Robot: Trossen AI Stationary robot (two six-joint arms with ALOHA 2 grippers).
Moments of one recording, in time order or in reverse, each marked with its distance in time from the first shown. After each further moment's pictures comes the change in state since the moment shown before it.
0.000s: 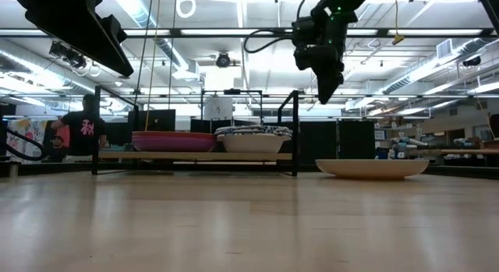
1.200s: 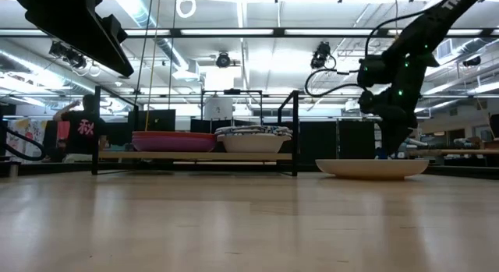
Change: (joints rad) left arm 0.000 0.000 0.000 0.000 0.000 0.009; right arm -0.220 -0.481 -1.005 0.648 0.052 0.069
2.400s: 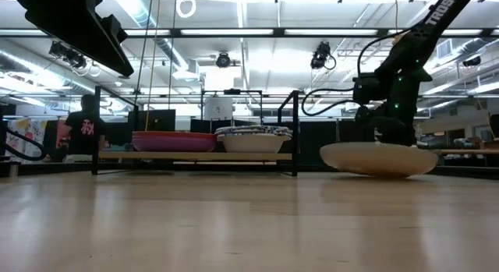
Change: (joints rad) left arm 0.000 0.000 0.000 0.000 0.000 -0.001; right arm -0.001 0.156 -0.012 0.038 -0.060 -0.002
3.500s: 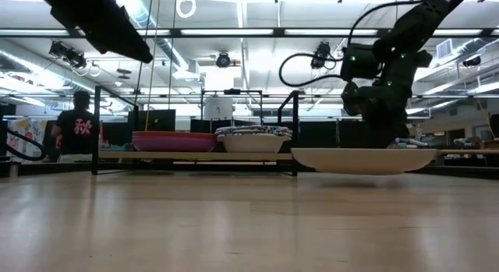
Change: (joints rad) left arm 0.003 0.000 0.000 0.085 -0.132 -0.057; right arm 0.371 -0.101 -0.005 0.043 -0.116 0.399
